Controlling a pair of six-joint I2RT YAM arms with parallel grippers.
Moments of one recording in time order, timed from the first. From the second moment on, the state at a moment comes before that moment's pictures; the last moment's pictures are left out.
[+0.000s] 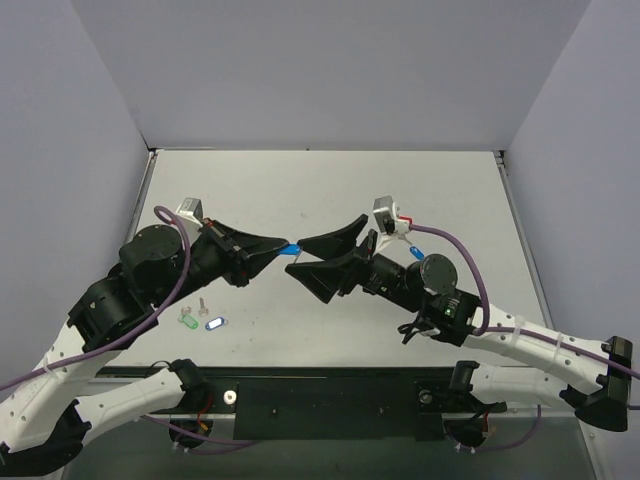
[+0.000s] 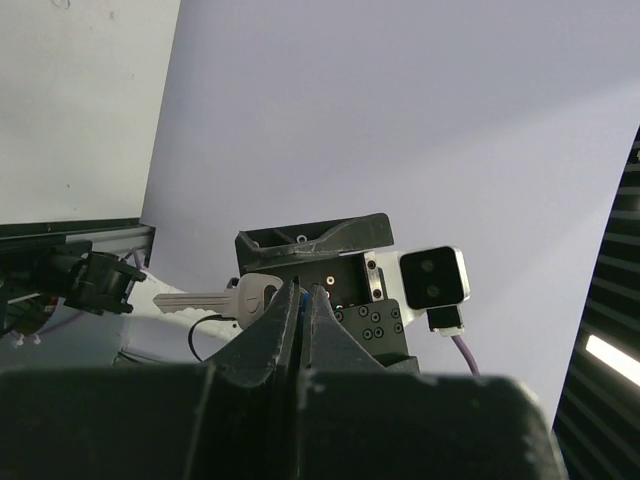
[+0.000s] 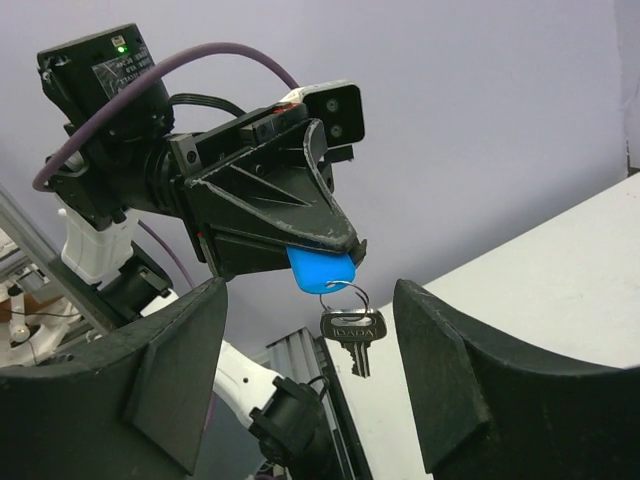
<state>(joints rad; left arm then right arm) -0.86 0.83 1.31 -0.69 -0.03 -1.71 1.11 1.00 0.86 0.49 -0.05 0.46</state>
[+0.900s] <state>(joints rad) -0.86 0.81 1.30 -0.62 -0.03 -1.75 0.97 1.06 0.83 0.81 -0.24 0.77</state>
